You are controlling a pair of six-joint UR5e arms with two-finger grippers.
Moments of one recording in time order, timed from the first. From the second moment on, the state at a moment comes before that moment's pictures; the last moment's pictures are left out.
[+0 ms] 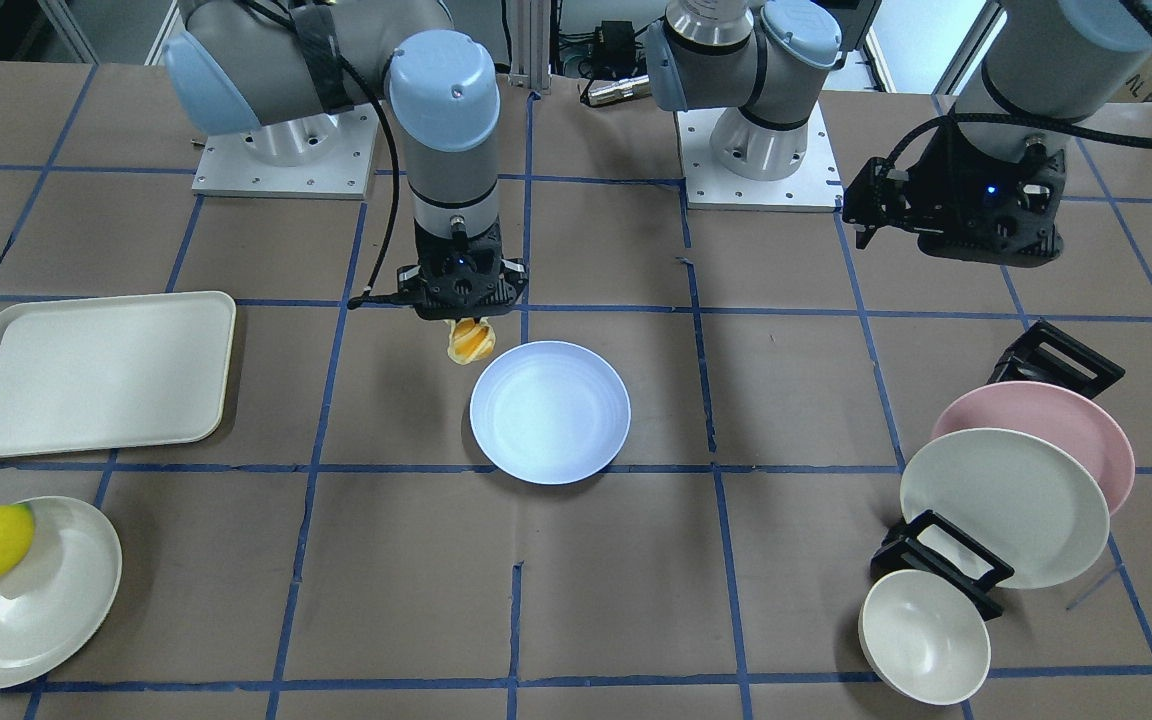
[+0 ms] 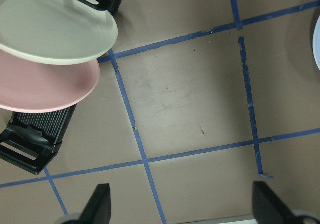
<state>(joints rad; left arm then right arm) -1.42 -1.57 -1.57 -1.72 1.72 0.29 1.96 -1.38 1.84 -2.05 -1.60 0.25</state>
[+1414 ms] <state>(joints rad) -1.42 -1.53 -1.64 -1.66 1.63 0.02 2.10 -1.12 1.65 -2.14 -1.64 0.28</state>
